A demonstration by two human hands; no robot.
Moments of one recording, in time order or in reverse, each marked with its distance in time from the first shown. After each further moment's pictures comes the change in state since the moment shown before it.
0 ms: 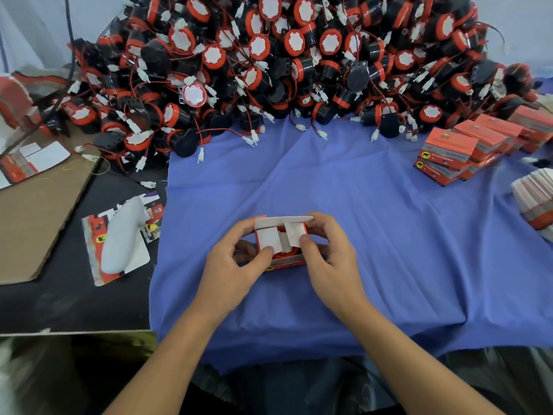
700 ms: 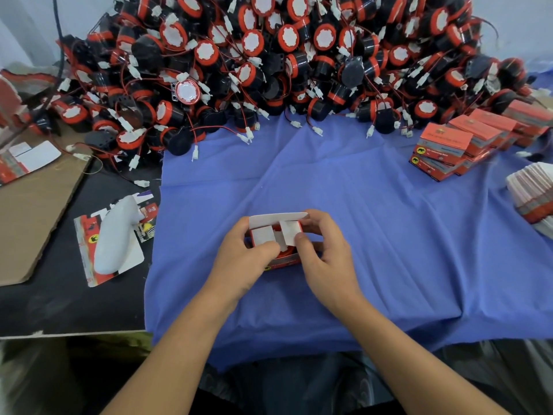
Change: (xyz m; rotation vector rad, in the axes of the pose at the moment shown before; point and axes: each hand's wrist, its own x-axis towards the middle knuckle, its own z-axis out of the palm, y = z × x) left_hand 0.011 0.025 0.019 -0.065 -0.020 -0.333; right_hand 0.000 0.001 0.001 -0.019 0.001 0.009
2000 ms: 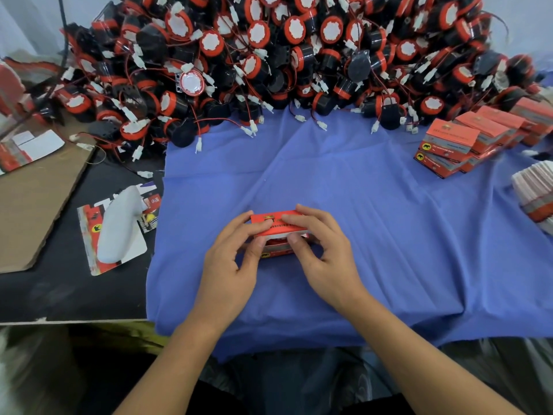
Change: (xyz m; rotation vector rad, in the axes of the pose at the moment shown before) left_hand -0.021 -0.030 -0.016 0.302 0.164 0.514; right_hand -0.002 0.006 -0.003 -0.075 -0.093 -0.218
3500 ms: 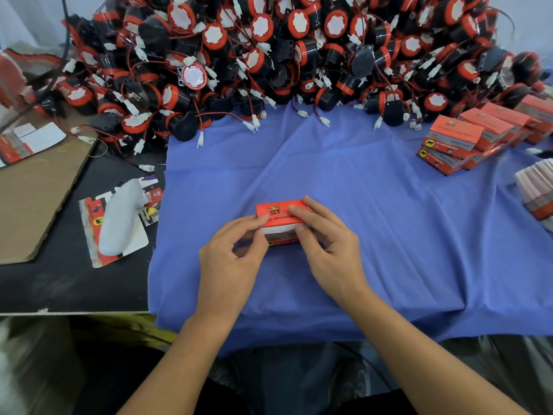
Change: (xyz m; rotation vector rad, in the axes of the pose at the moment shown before) left_hand -0.003 0.014 0.008 -0.137 0.169 -0.095; right_hand -0.001 0.002 0.002 0.083 0.084 0.112
